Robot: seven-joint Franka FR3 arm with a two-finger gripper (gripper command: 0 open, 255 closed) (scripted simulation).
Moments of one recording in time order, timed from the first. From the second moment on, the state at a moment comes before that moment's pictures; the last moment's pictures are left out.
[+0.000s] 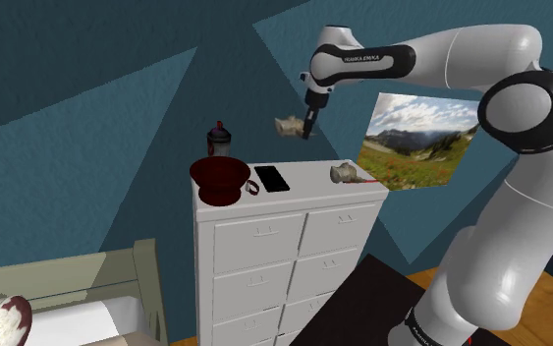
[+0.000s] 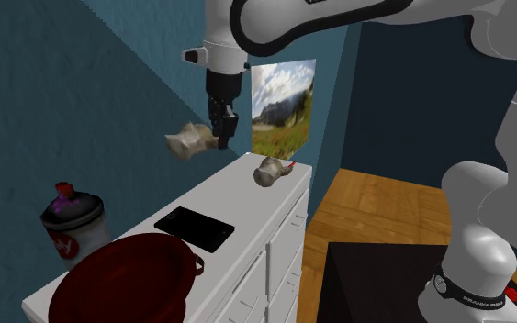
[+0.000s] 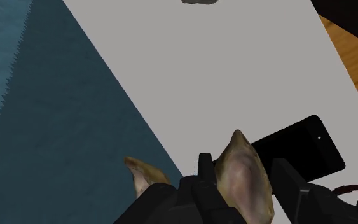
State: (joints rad) arm 0.12 -0.02 -0.32 -1.78 -0.09 1.93 -0.67
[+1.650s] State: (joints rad) arm 0.37 0.14 -0.07 -1.62 -0.14 1.86 -0.15
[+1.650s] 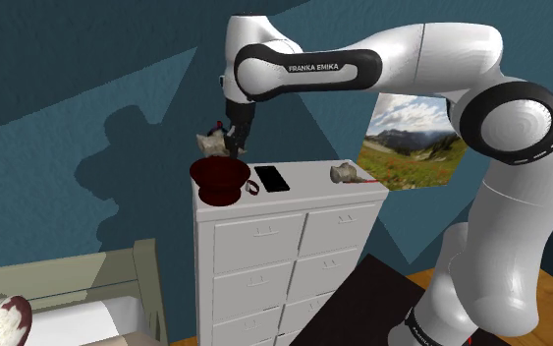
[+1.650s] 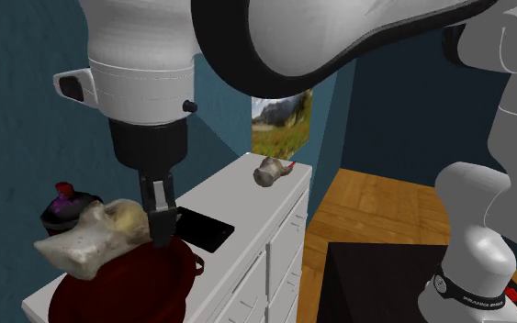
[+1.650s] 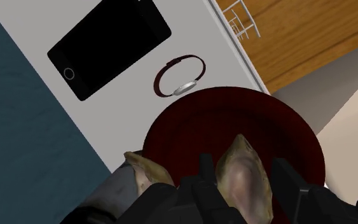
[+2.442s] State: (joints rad) arm 0.37 0.14 -0.07 -1.73 -0.15 1.98 -0.13
